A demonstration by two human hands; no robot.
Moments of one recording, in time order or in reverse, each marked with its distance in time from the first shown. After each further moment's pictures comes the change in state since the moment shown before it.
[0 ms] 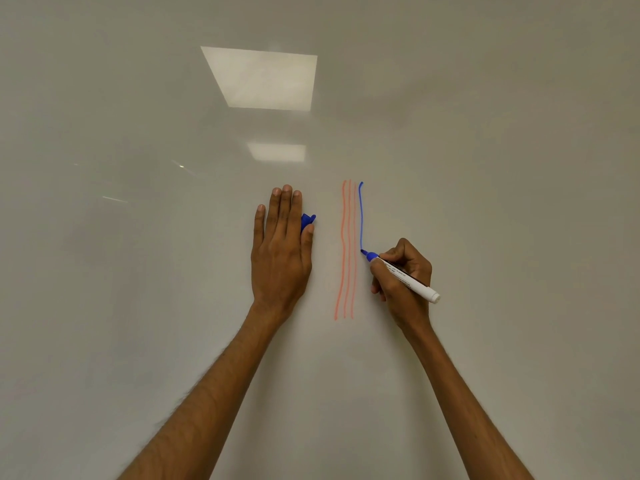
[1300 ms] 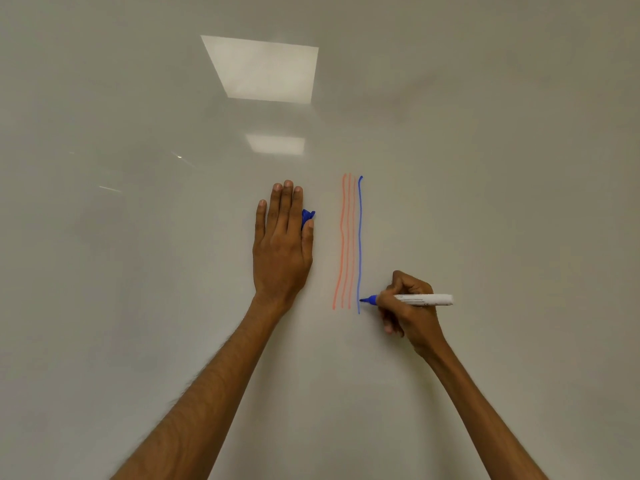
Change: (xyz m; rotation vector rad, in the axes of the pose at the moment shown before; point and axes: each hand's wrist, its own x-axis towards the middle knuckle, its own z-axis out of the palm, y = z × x) left_hand -0.005 0.002 -0.001 0.019 0.004 -0.007; right_hand -0.035 0.007 -0.039 -0.011 -0.245 0.259
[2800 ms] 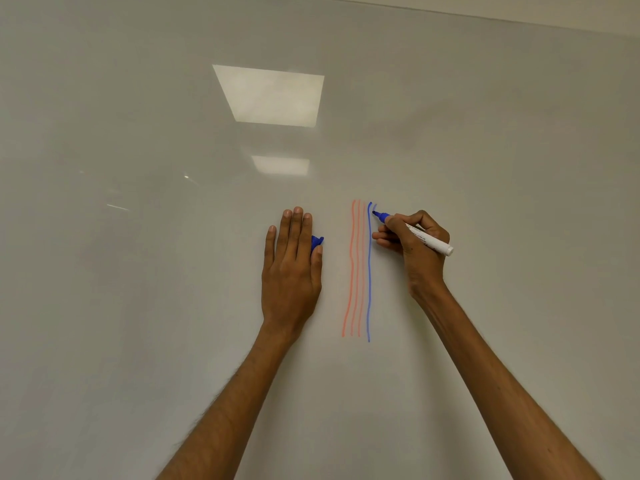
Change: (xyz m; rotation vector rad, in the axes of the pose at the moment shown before) left_hand 0.000 0.001 -0.002 0.003 0.003 -0.001; right_hand 0.094 -0.074 0.027 0.237 0.289 -0.127
